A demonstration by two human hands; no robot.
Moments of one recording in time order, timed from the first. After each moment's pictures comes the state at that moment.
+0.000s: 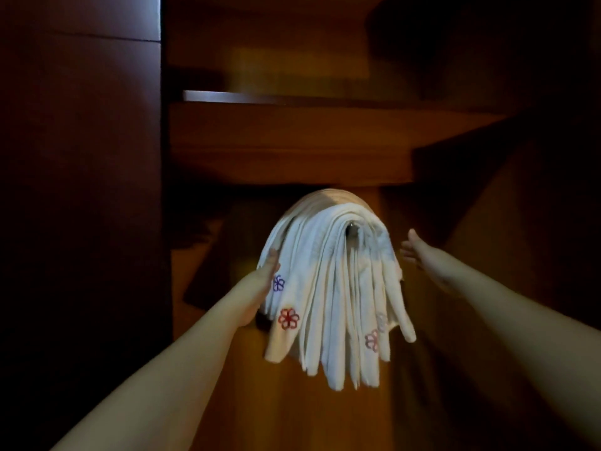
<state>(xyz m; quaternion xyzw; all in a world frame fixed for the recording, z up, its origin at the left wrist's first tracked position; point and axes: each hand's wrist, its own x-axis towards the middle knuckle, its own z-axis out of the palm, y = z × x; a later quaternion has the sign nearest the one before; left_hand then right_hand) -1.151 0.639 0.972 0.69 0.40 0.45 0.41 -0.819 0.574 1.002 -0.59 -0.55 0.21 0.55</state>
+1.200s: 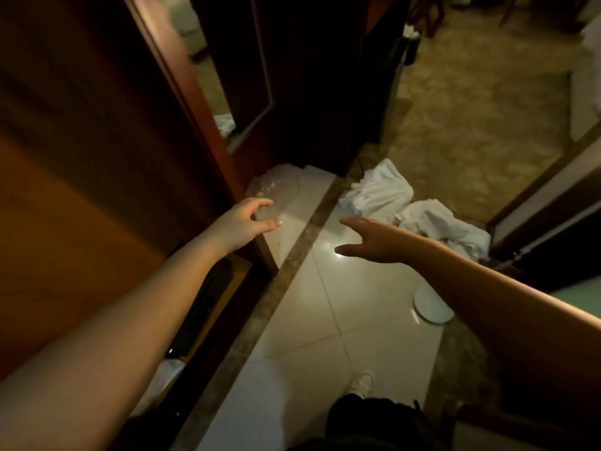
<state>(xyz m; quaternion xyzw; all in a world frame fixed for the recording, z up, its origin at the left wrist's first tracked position) -0.773 0.289 0.550 0.88 0.22 -0.09 0.41 -0.647 0.020 0.512 -0.88 -0.36 0.27 0.17</state>
